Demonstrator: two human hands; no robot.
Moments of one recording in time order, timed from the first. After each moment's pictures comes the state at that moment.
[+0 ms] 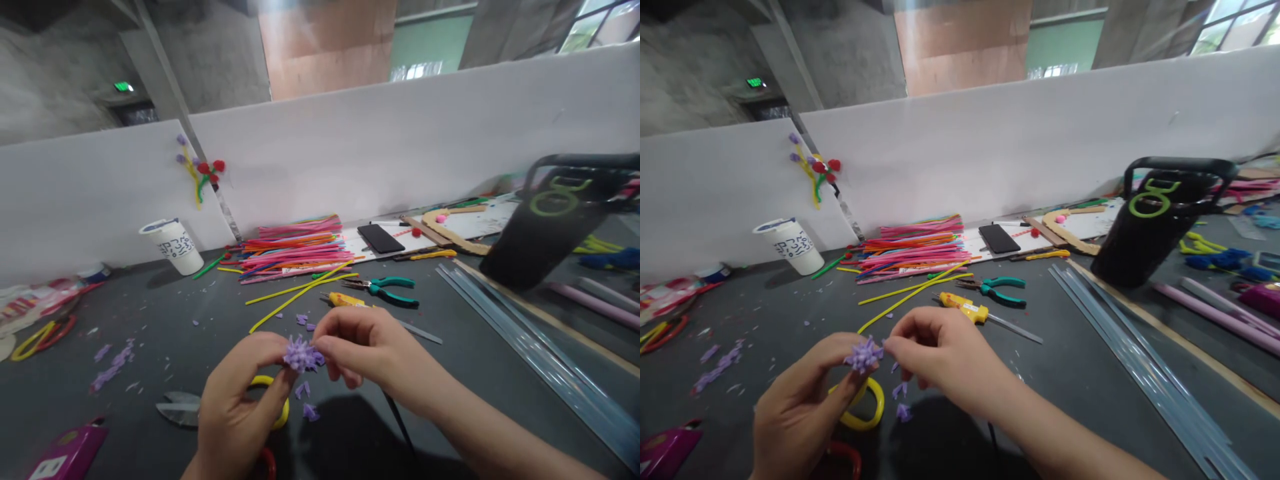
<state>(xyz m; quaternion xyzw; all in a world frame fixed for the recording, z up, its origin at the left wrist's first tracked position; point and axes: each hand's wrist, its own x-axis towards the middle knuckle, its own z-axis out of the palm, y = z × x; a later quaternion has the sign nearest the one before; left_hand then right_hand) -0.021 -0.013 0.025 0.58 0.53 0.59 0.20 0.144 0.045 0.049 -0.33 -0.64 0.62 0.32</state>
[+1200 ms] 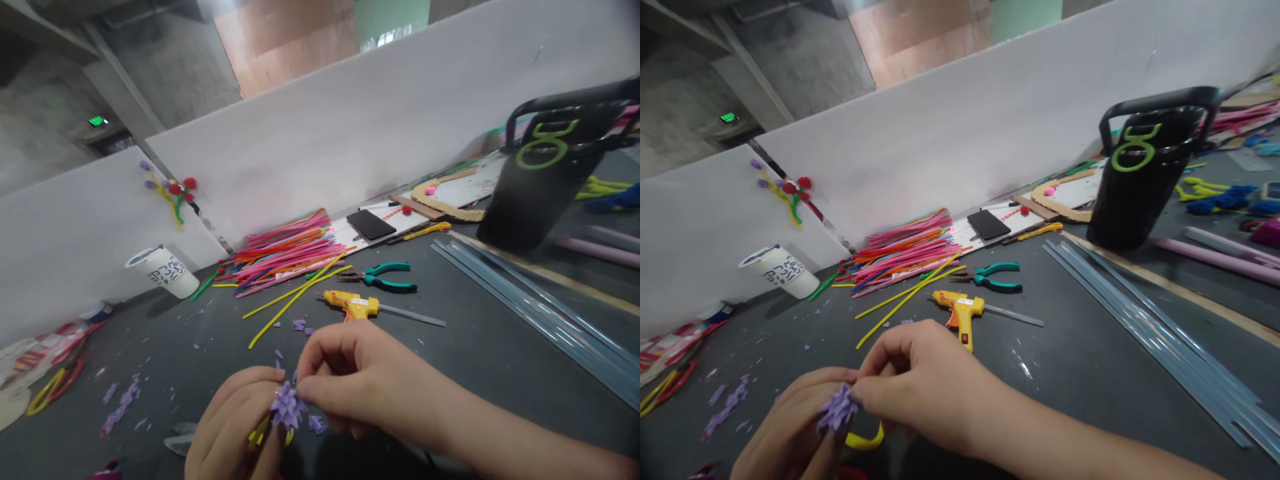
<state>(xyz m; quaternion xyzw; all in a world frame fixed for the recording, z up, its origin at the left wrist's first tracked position) -0.034 -0.008 0.008 0.78 0.38 0.50 -0.08 0.146 0.038 0.057 -0.35 -0.55 0.72 0.24</state>
